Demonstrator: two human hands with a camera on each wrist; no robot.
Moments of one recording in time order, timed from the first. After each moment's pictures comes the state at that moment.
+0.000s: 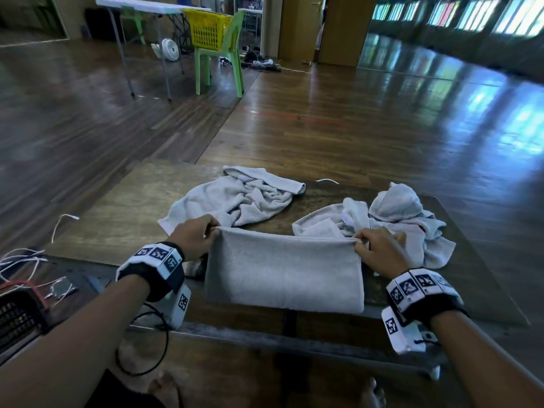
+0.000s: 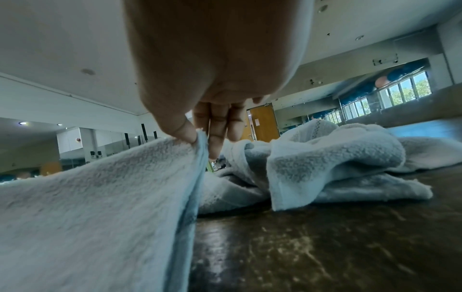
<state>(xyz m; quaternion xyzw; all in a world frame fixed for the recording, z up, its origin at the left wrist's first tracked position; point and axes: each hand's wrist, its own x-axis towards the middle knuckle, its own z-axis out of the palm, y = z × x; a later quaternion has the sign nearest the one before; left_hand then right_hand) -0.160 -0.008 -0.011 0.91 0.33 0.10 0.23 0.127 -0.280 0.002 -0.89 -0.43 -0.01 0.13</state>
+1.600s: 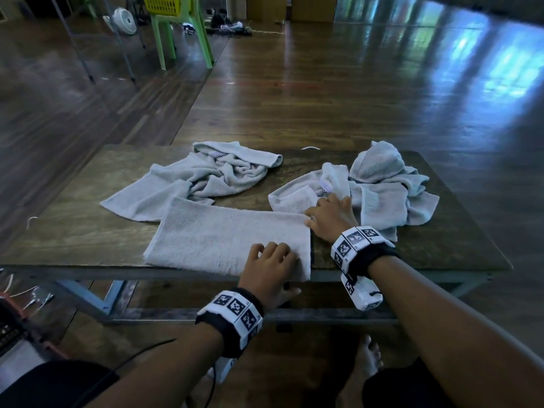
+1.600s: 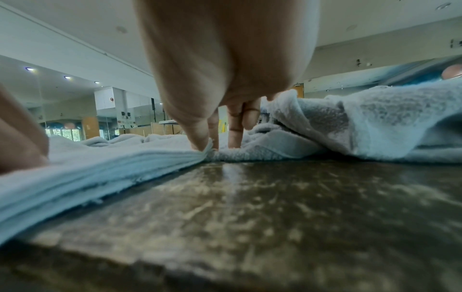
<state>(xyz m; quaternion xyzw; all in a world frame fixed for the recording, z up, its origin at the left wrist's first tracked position) -0.082 -0.180 -0.064 0.99 0.10 0.08 0.01 0.111 -0.233 -0.025 -0.88 -0.48 0.00 -0.08</state>
